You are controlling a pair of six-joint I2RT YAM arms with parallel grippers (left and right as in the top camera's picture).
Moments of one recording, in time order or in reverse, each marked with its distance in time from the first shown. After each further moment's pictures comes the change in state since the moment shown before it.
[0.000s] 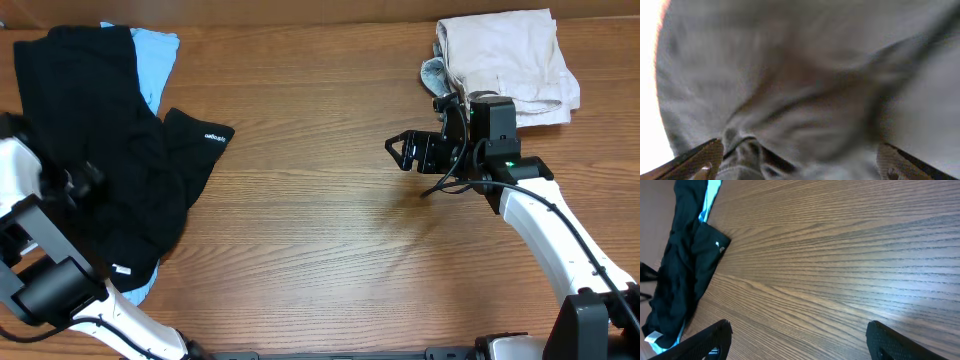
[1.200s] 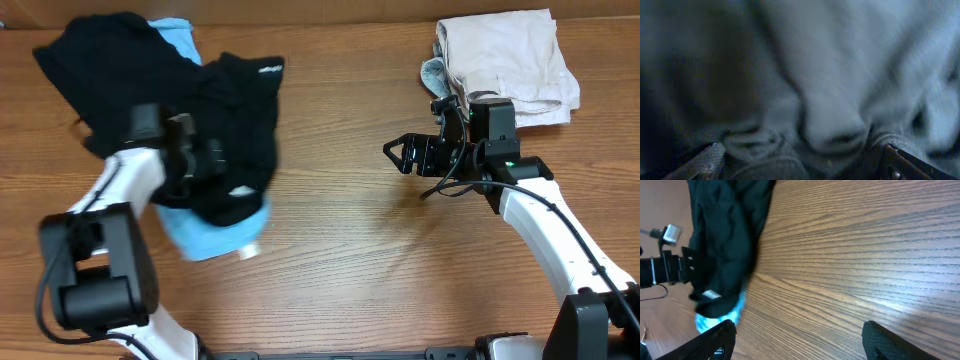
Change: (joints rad) left arm -0.436 -0.165 -0.511 0.552 0.243 0.049; right arm 0.000 0.000 0.000 -0.026 -0.049 0.000
